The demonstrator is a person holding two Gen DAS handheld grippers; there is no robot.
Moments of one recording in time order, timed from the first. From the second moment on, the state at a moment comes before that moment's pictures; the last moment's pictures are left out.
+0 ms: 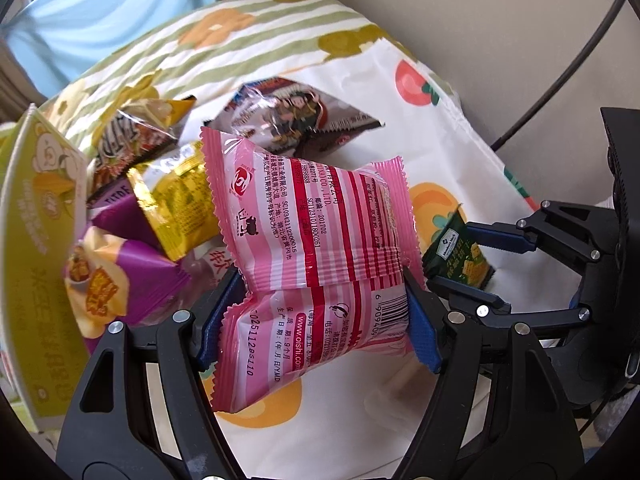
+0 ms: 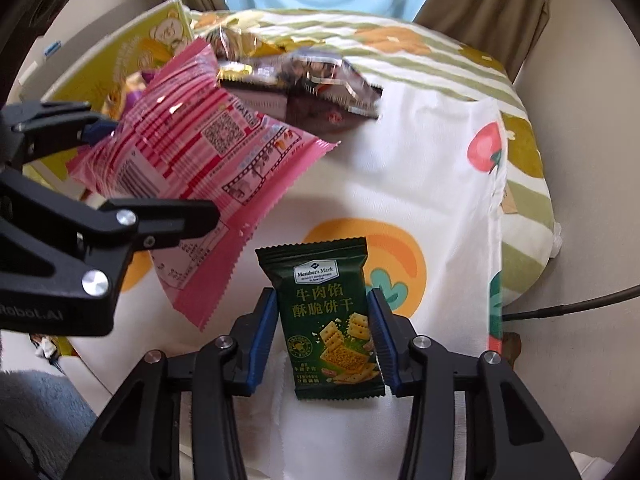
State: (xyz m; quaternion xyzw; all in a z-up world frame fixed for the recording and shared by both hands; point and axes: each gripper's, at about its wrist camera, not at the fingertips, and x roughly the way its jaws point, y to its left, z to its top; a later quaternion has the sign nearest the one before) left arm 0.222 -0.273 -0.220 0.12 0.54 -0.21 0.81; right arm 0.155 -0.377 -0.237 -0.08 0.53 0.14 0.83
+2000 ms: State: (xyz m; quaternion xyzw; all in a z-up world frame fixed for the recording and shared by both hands) left arm 0.375 0.118 -0.152 0.04 0.50 -0.07 0.86; right arm 0.324 -0.057 -0.089 0.04 0.43 0.22 0.88
